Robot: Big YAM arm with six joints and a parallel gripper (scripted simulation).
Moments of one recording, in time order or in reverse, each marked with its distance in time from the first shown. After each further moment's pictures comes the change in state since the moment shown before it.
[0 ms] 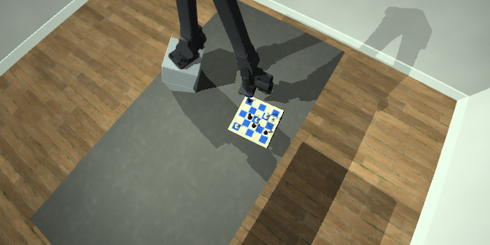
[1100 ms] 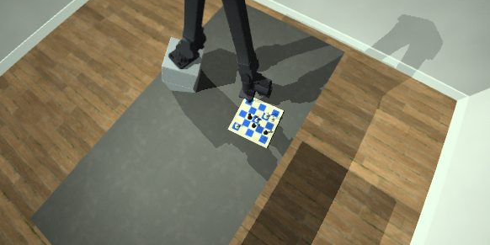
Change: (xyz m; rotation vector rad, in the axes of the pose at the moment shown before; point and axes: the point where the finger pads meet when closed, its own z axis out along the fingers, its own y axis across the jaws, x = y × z) arm 0.001 0.000 0.040 -0.001 0.003 0.000
